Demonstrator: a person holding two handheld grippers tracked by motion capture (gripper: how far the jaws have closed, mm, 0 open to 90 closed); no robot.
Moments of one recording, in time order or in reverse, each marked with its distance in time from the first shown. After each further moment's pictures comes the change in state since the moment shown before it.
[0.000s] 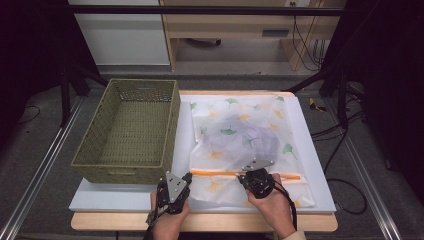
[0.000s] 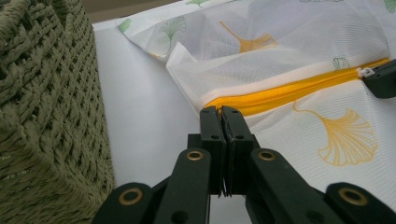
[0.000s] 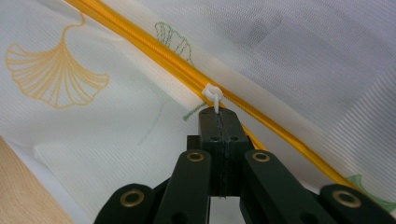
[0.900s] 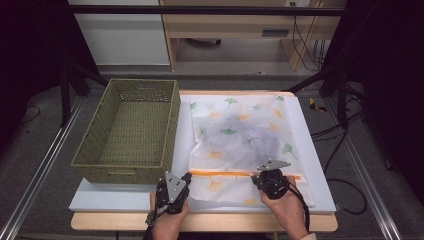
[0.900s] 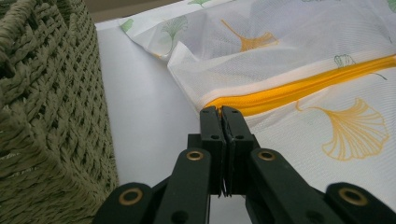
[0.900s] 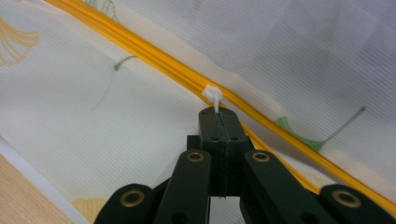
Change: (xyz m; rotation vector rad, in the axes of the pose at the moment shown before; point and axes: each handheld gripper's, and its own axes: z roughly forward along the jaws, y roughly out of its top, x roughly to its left) left arm 0.001 0.000 -0.001 0.001 0.006 -0.003; right arm -0.025 -0.018 -0.019 0.019 -0.049 0.081
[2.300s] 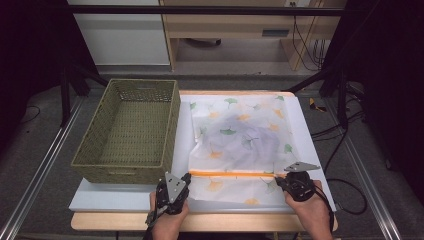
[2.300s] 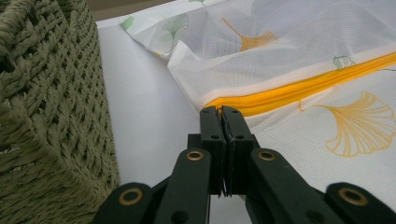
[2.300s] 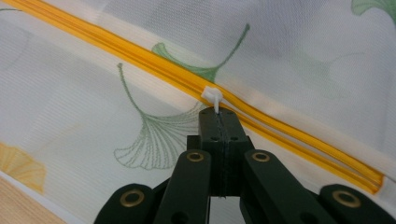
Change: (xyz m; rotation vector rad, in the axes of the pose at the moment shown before) left arm 0.000 -0.002 0.000 0.004 0.004 0.000; right arm -0.051 -0.032 -0.028 0.002 -0.067 0.083
